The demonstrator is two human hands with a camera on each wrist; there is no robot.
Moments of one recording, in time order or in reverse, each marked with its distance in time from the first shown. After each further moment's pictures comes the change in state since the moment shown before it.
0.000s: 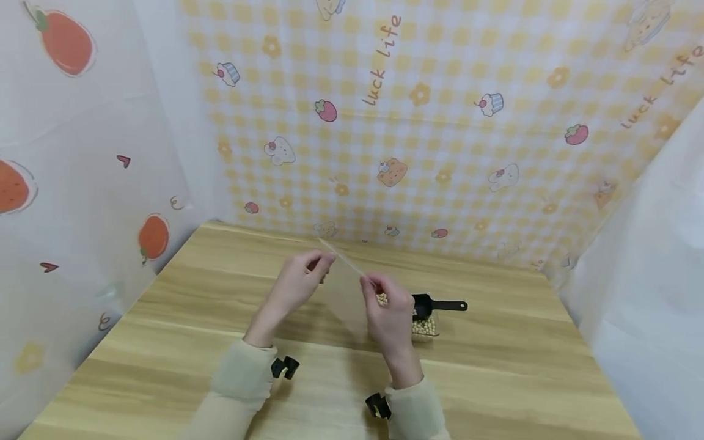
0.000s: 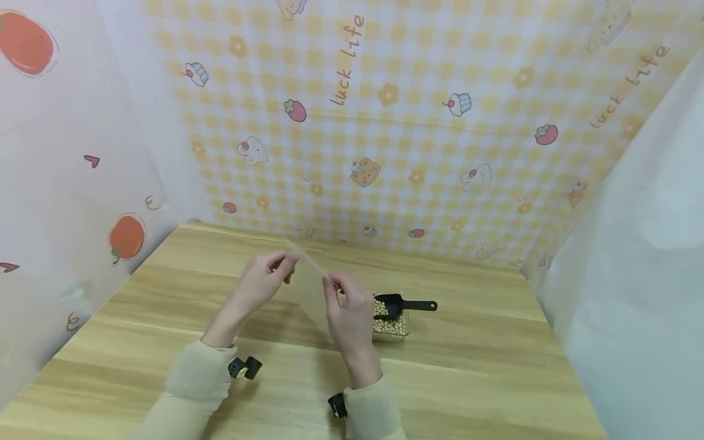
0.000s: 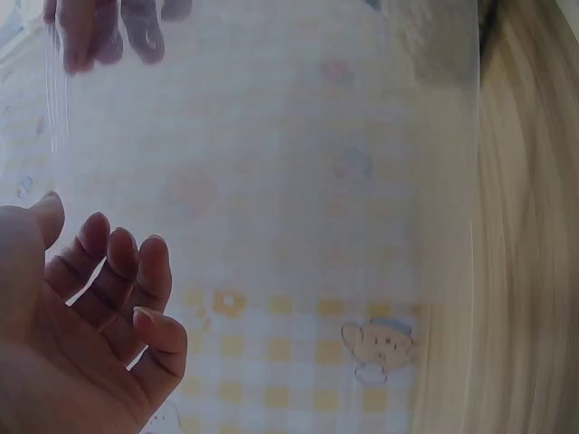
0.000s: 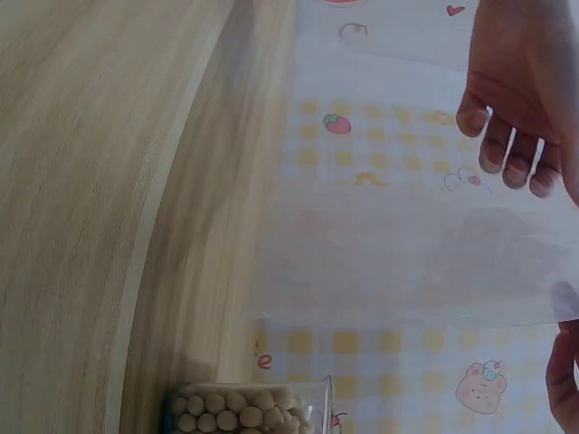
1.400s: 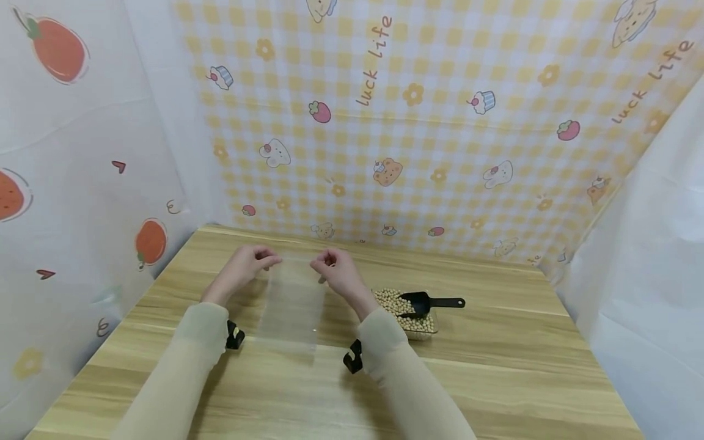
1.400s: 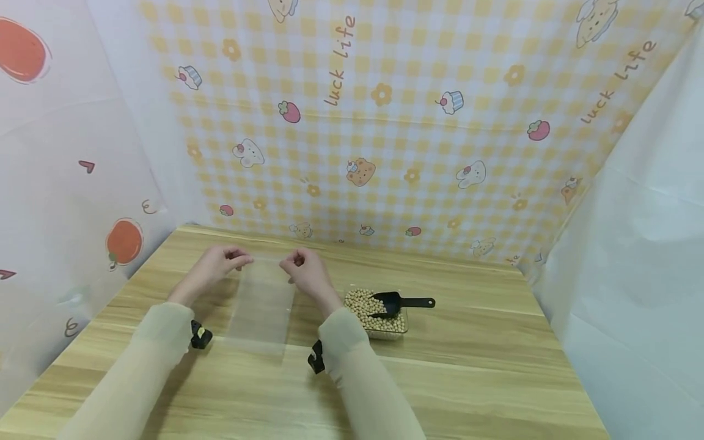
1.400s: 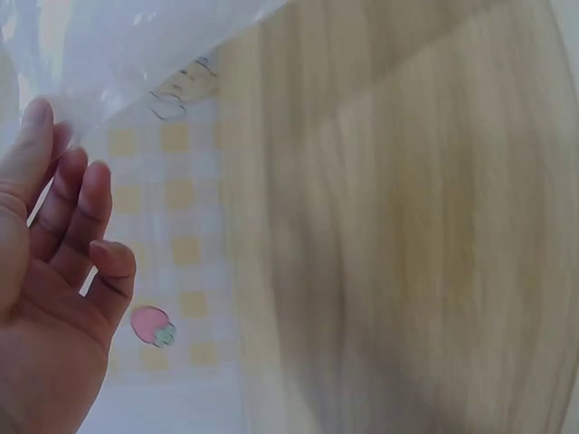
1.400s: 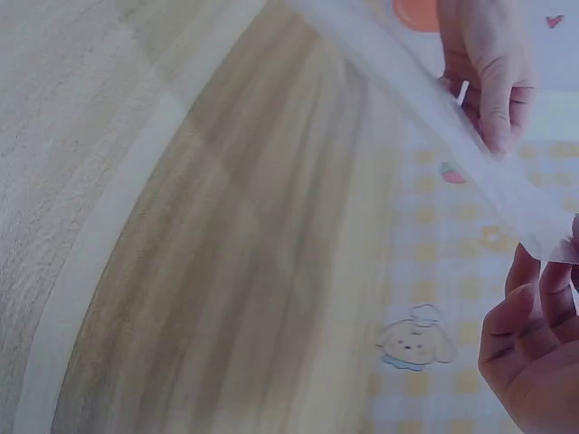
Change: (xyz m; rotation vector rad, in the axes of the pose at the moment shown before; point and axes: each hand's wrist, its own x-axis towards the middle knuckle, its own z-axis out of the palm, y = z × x) left_hand 0.021 -0.119 -0.083 0.186 -0.160 -0.309; right_hand 0.045 0.030 0.083 0.290 -0.589 0.787
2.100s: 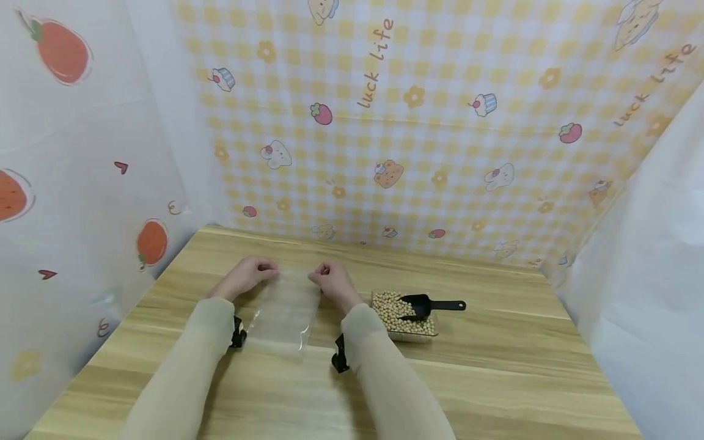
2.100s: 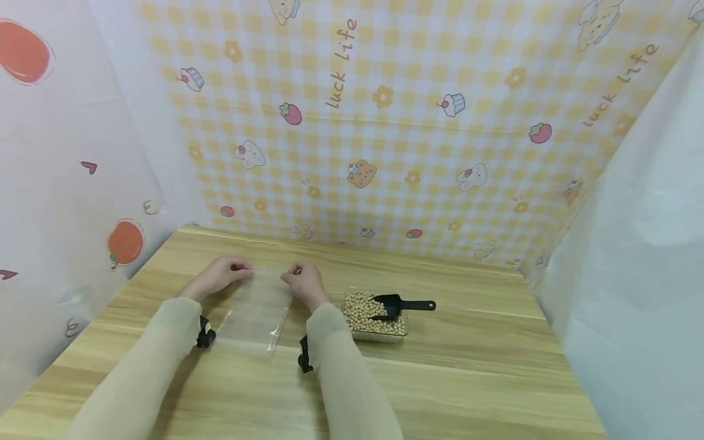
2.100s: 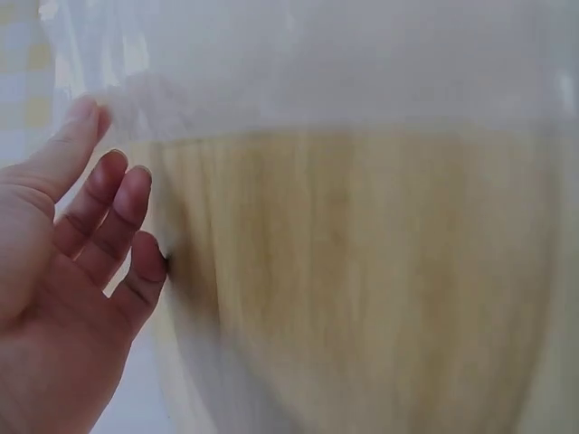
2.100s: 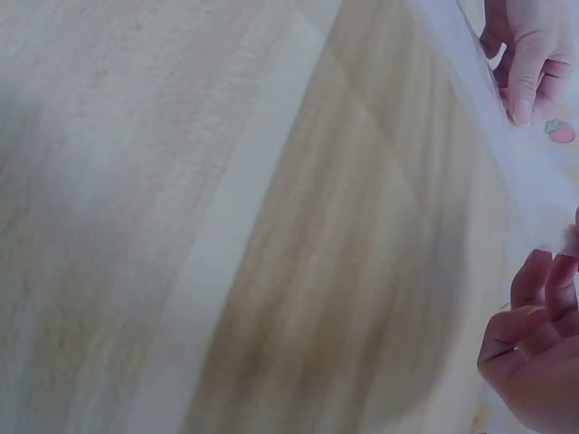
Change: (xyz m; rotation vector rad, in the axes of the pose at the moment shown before) left_hand 0.009 -0.035 0.010 0.094 -0.132 0.027; right_hand 0.021 0.037 0.023 -0.034 0.016 0.149
